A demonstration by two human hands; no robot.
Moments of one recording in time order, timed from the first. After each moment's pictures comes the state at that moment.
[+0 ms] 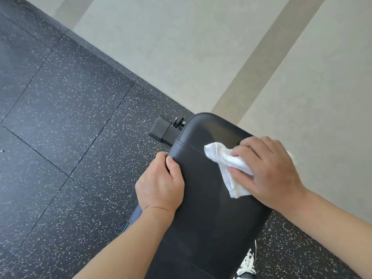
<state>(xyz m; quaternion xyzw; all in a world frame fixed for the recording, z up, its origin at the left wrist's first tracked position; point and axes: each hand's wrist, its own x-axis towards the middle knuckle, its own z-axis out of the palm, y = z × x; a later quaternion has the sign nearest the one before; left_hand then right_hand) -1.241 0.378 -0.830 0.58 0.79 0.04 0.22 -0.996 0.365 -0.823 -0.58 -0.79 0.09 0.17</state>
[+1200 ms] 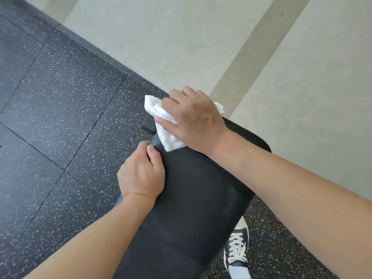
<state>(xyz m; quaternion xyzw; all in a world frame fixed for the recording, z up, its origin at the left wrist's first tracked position) -1.241 0.377 -0.835 0.59 0.78 0.03 0.20 -1.073 0.464 -0.829 -0.54 -0.82 0.08 0.16</state>
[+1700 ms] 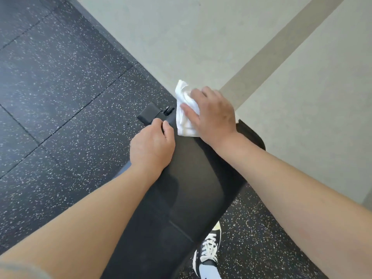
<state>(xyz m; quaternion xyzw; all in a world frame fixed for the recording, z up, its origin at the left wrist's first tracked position) -1.244 0.379 -0.835 0.58 0.77 0.06 0.27 -1.084 0.432 -0.814 -0.63 -0.77 0.07 0.12</state>
